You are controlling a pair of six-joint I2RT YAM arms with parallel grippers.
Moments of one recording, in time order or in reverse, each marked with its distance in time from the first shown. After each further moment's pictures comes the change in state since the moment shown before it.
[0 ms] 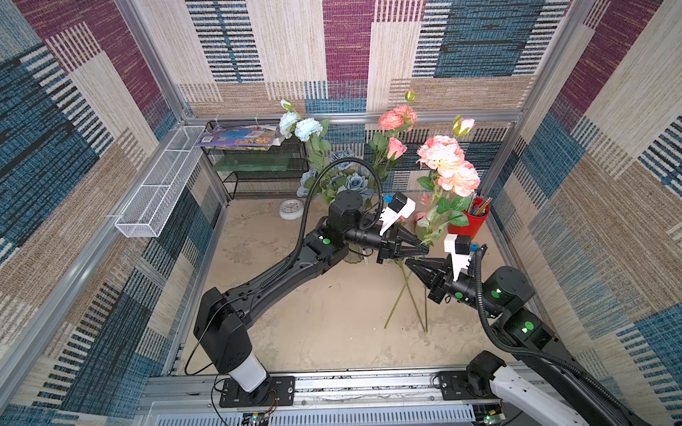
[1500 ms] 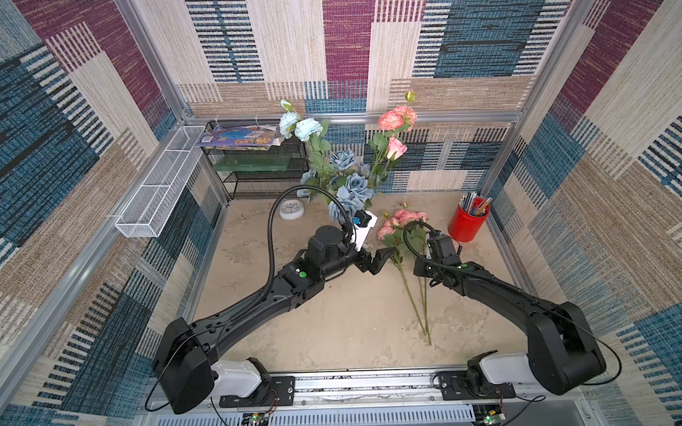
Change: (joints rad) left arm -0.001 -0.290 -0.435 -0.033 -0.930 0.222; right arm -0.251 0.777 0.064 -0.212 0.480 0.124
